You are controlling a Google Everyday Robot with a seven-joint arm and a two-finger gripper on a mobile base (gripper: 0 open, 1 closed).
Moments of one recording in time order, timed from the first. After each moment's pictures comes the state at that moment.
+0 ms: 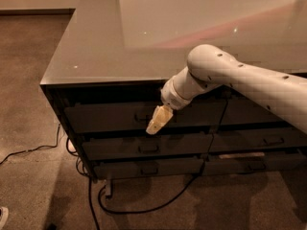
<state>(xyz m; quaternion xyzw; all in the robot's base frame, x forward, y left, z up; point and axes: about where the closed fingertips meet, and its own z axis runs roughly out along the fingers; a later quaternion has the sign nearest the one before) 0.609 -0.017 0.719 -0.59 0.74 0.16 0.26</state>
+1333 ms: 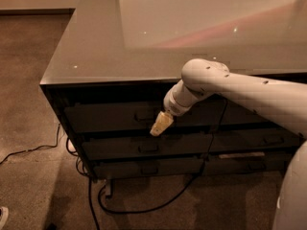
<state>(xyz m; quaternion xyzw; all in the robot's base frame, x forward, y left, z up) 0.631 -0.039 0.658 -0.56 0.79 0.12 0.23</state>
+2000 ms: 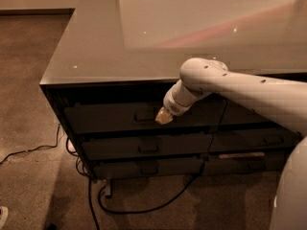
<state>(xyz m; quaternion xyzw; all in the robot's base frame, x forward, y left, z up) 0.630 -0.038 0.656 -0.56 0.79 0.11 0.22</state>
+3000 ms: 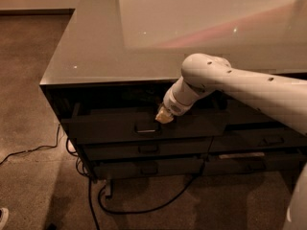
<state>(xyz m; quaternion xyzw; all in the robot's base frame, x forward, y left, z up) 0.611 -0.037 0.677 -0.57 0.79 0.13 0.21</state>
